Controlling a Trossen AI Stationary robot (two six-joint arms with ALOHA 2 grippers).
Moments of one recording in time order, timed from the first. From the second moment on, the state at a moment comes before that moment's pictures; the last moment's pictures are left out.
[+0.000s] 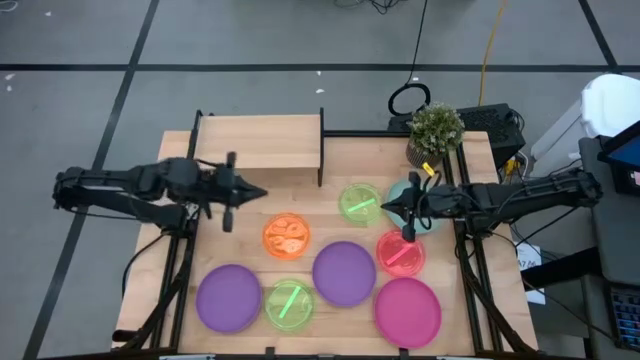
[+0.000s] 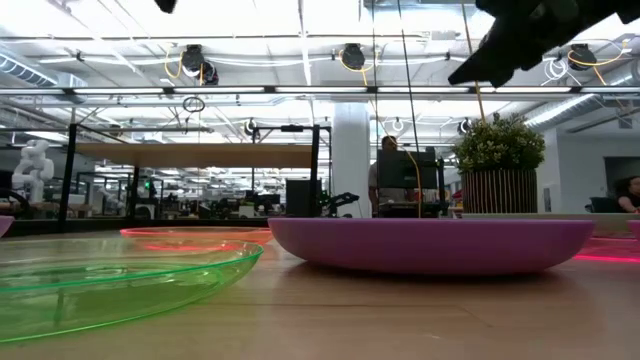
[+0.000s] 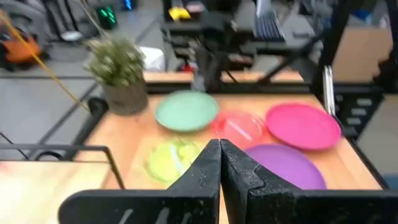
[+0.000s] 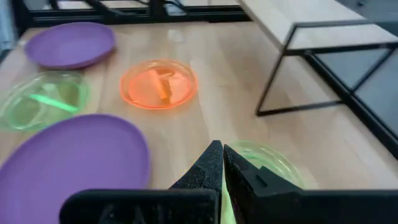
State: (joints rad) left arm -0.07 0.83 0.90 -0.34 -0.09 0.00; right arm 0.12 0.80 0.56 -0.27 0.30 0.13
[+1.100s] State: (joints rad) left arm -0.13 1.13 0.89 -0.33 -0.10 0.01; right arm 0.12 1.02 0.56 -0.56 0.23 0.46
